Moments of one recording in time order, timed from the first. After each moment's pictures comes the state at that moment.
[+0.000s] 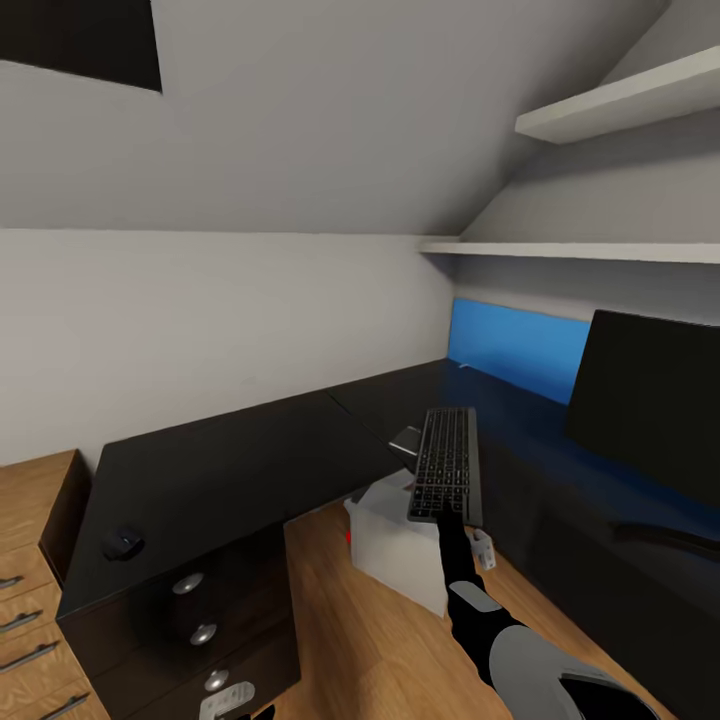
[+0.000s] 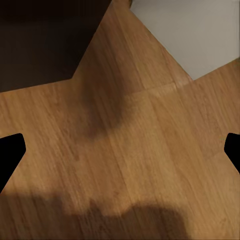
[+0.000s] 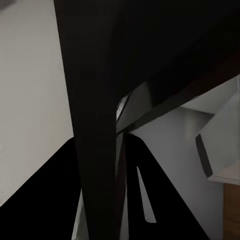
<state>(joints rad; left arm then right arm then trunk) -0.28 0.12 -0.56 -0.38 0.94 -0.10 -0.20 -0.74 0.15 -0.18 -0.13 -1.25 -0.37 0.59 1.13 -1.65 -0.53</state>
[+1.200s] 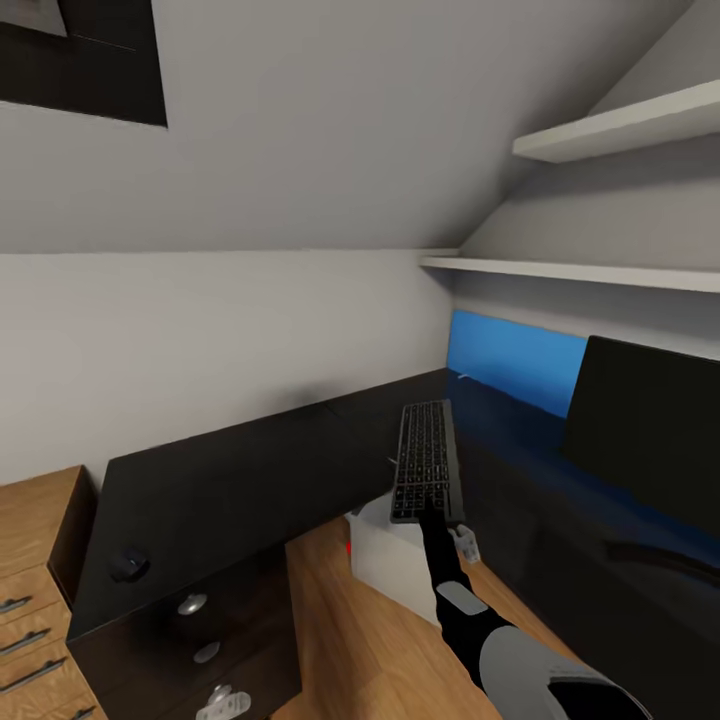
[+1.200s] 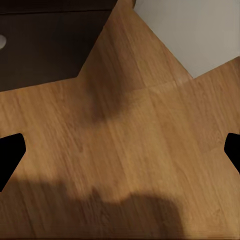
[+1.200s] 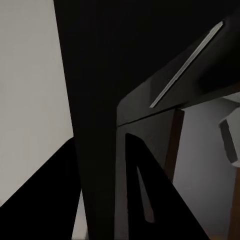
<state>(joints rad) -0.28 0.11 -0.56 -0.34 0.95 -0.09 -0.19 -0.74 0.17 -0.07 -0.13 -1.24 -0.37 0.59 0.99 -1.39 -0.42</state>
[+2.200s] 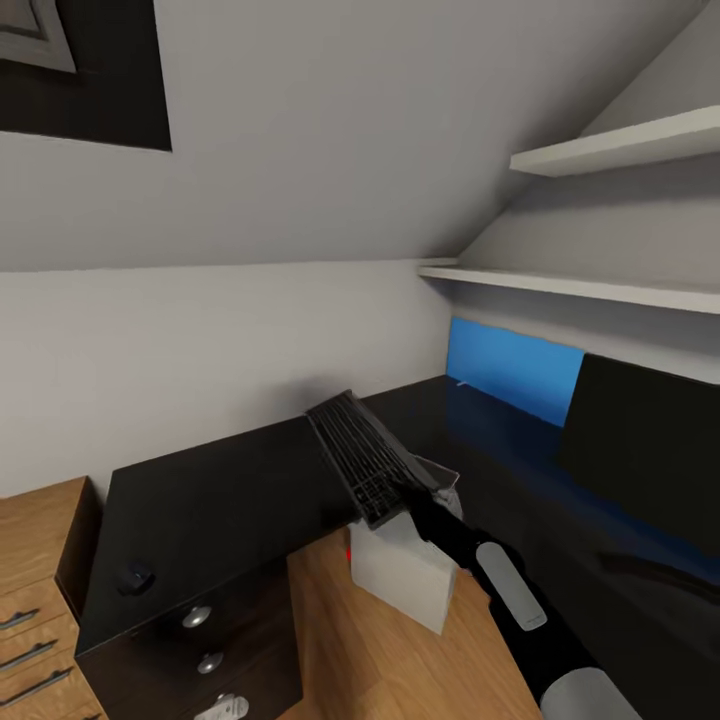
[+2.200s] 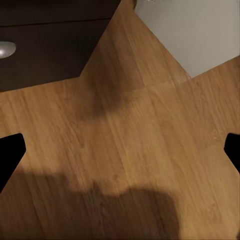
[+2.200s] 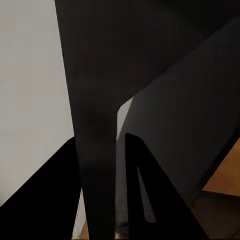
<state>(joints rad) -0.28 0.11 -0.56 -0.32 0.95 -0.09 -0.19 -0.50 0.01 0.17 -0.98 -1.25 0.41 0.14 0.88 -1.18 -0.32</state>
